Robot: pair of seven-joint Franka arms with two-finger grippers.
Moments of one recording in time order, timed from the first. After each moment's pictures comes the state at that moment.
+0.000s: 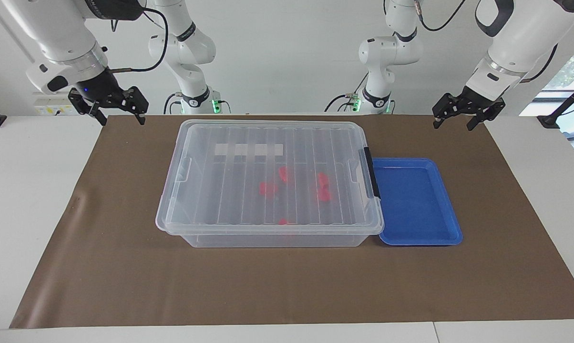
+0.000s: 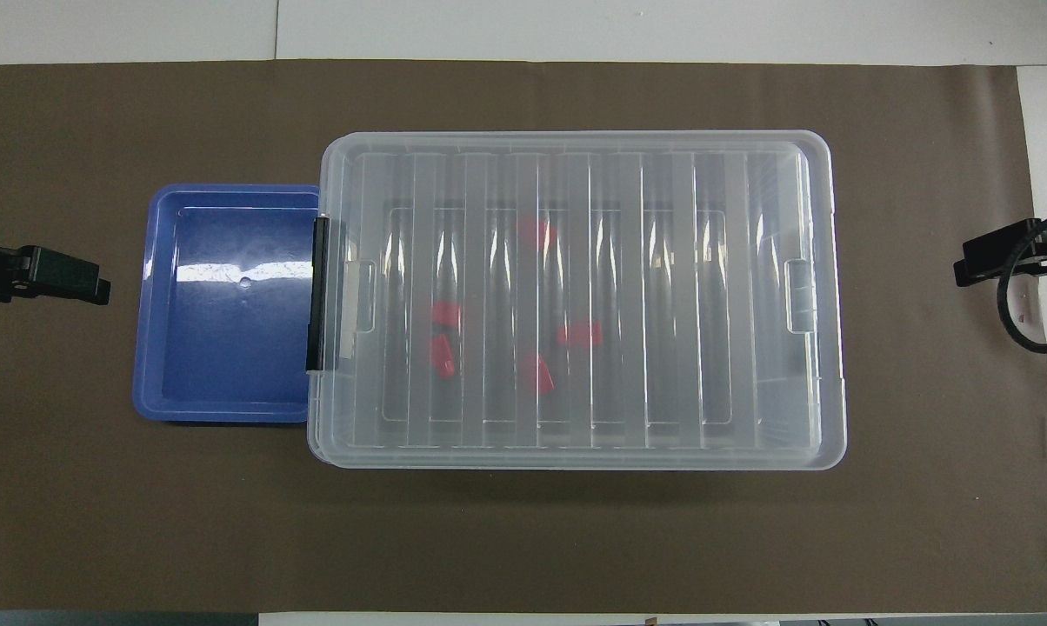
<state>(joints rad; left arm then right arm) -0.02 -0.05 -0.04 -1.63 -0.05 1.53 0.06 -0.06 0.02 0.03 -1.49 0.00 1.43 -0.03</state>
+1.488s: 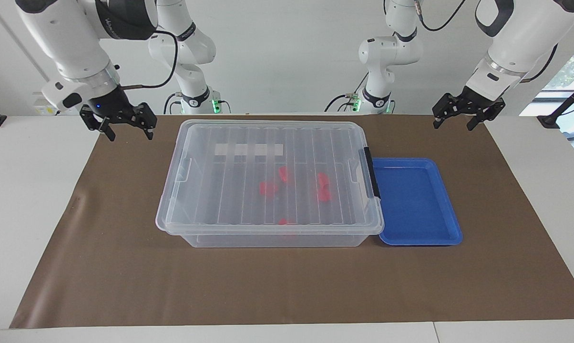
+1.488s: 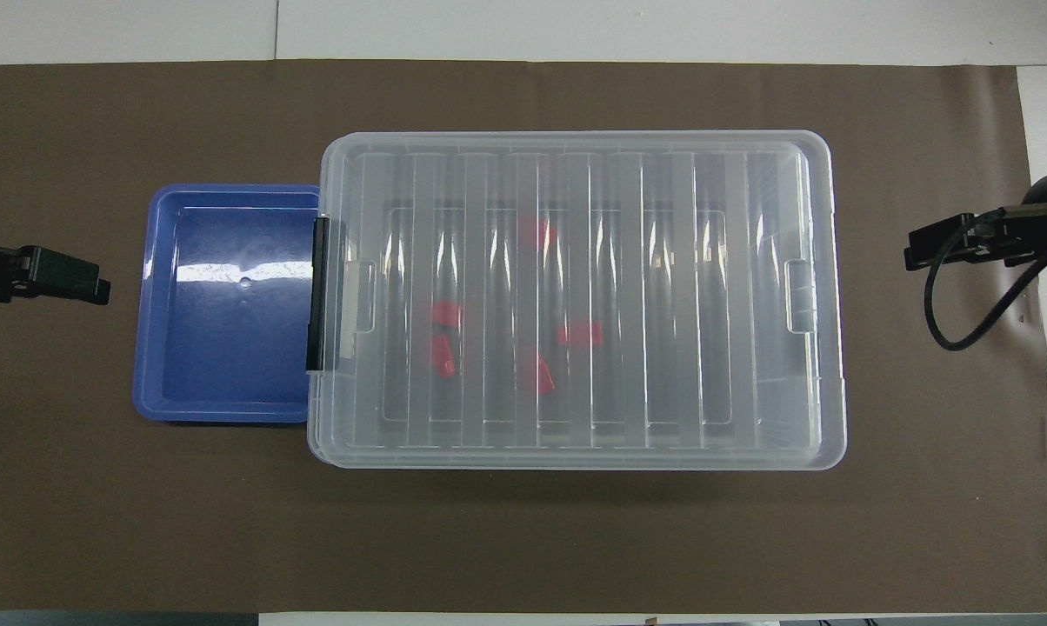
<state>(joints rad) -0.02 -0.05 -0.04 -1.63 -0.05 1.53 0.06 -0.06 0.00 0.07 -1.65 0.00 1.64 0.01</state>
